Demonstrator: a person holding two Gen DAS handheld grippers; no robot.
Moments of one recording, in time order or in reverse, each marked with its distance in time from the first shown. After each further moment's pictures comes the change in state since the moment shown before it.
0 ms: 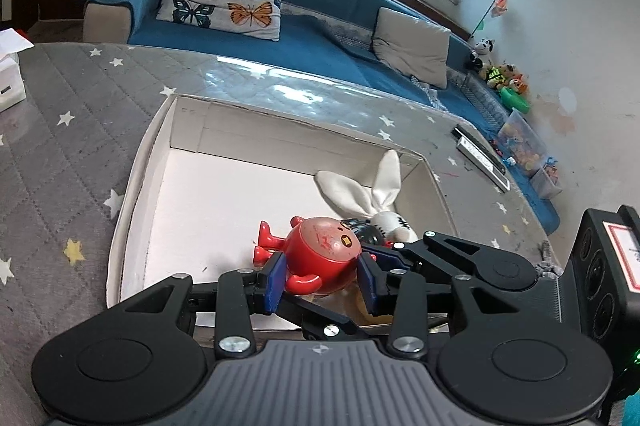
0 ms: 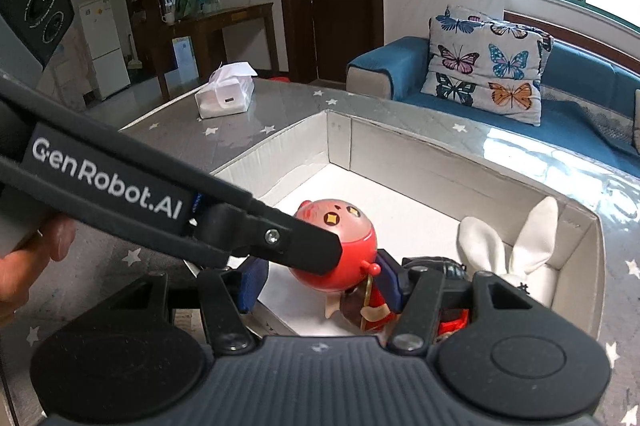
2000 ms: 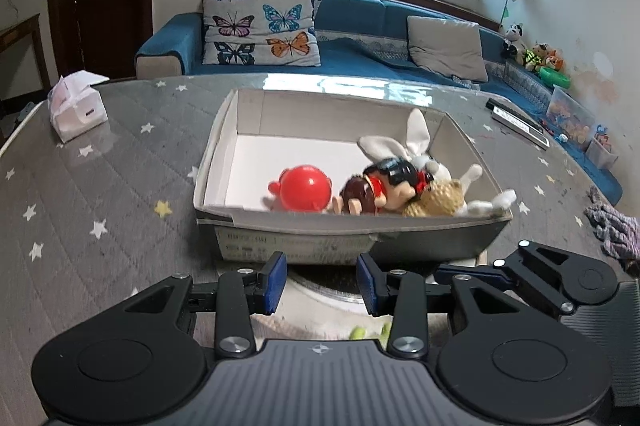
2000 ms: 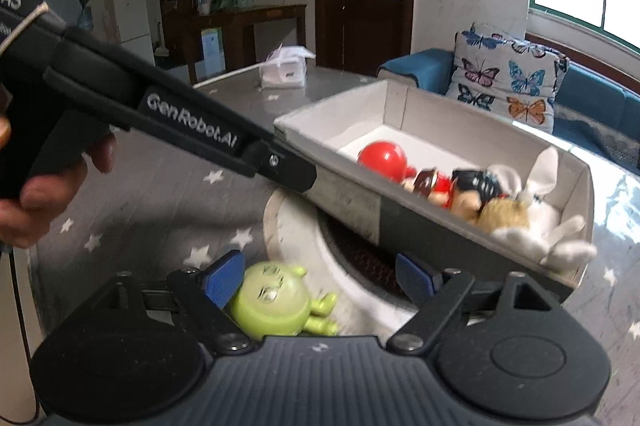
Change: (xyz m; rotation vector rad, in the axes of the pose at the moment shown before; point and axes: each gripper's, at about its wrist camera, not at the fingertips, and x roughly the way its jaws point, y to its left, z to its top) left arm -0.056 -0.026 -0.087 0.146 -0.093 0.222; right arm -0.078 0.063 -0.086 -0.101 -0.019 0.031
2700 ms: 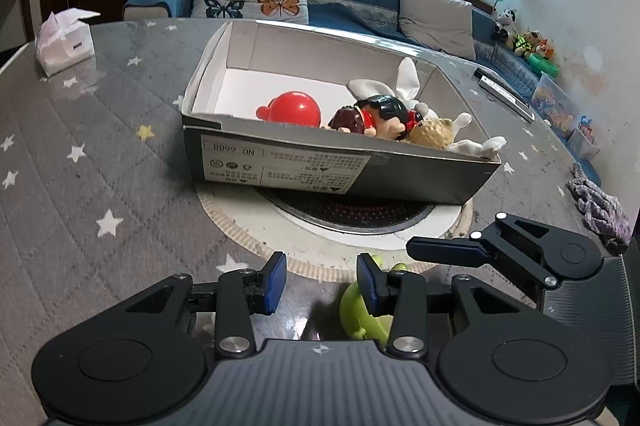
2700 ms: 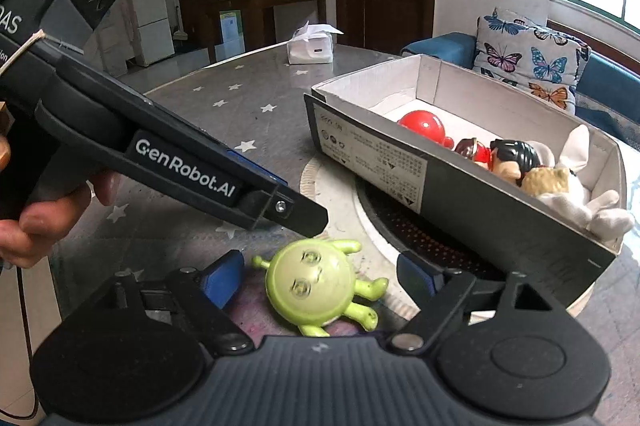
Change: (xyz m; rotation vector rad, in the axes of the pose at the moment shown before) left arm 0.007 0.010 -0.036 -0.066 0.105 -0.085; right arm 0.004 0.016 -0.014 -0.009 0.046 0.059
